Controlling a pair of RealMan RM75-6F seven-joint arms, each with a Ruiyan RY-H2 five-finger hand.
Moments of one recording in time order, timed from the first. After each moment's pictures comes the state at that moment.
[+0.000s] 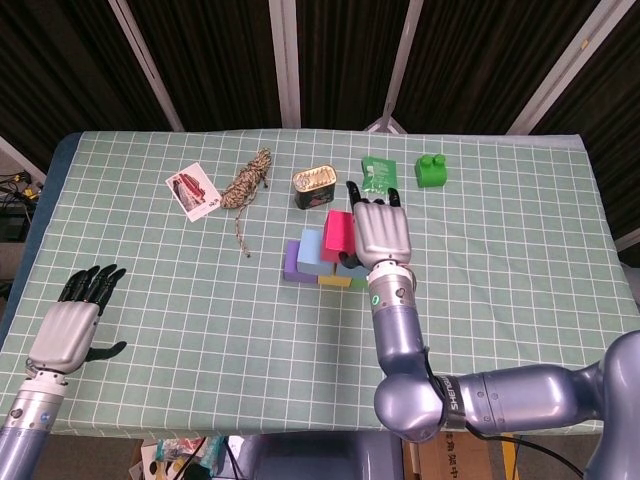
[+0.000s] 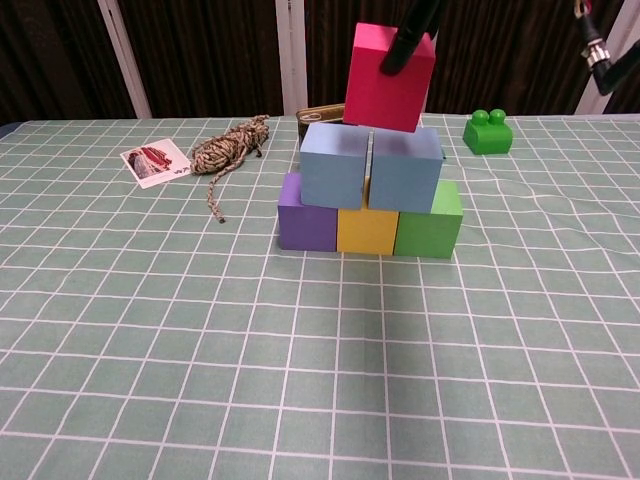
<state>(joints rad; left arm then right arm) -0.24 -1.11 -0.05 -1.93 1.35 1.33 0.36 1.28 -1.36 0.60 -2.01 0.11 1.53 -0.92</state>
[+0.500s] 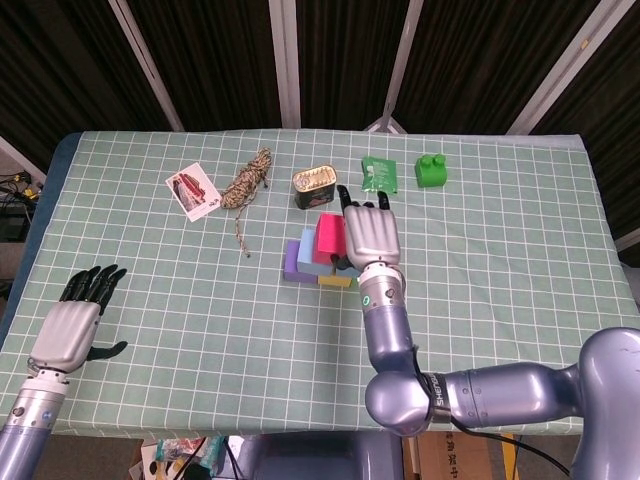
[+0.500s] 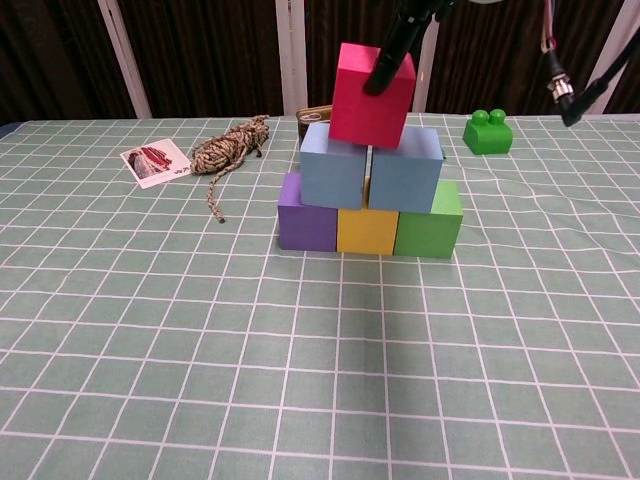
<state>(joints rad) -0.24 -1.11 -0.05 -1.93 1.33 1.32 0.36 1.29 -1.43 0.57 -1.93 0.05 1.50 -0.91</state>
